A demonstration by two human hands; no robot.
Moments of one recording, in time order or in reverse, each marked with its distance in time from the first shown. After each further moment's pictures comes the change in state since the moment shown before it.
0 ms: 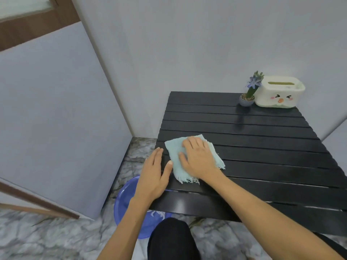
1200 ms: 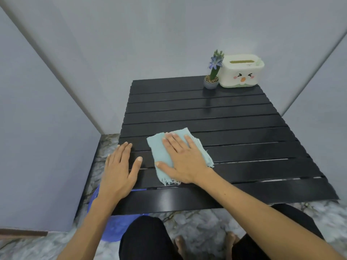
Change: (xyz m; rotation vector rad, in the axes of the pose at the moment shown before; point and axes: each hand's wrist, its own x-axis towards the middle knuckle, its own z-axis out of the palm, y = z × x) left_hand 0.015 -0.001 0.007 0.210 -0.062 0.055; right_hand -0.056 0.040 -0.019 -0.057 -0.259 0.029
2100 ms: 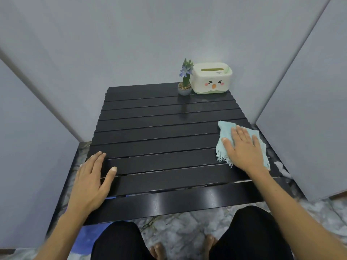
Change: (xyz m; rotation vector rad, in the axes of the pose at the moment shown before) left_hand -0.007 0.020 0.002 0.006 0.024 0.023; right_hand -0.103 0.220 -0.041 -0.020 0.118 0.649
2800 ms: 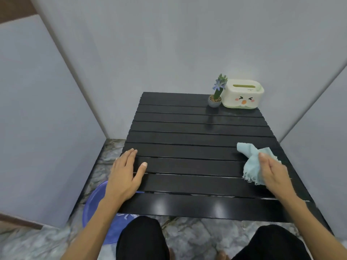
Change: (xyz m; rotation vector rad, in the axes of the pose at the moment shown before) left_hand -0.003 -0.001 -0.001 -0.081 0.062 -0.047; right_hand -0.040 -0.021 -0.029 0.661 0.126 0.014
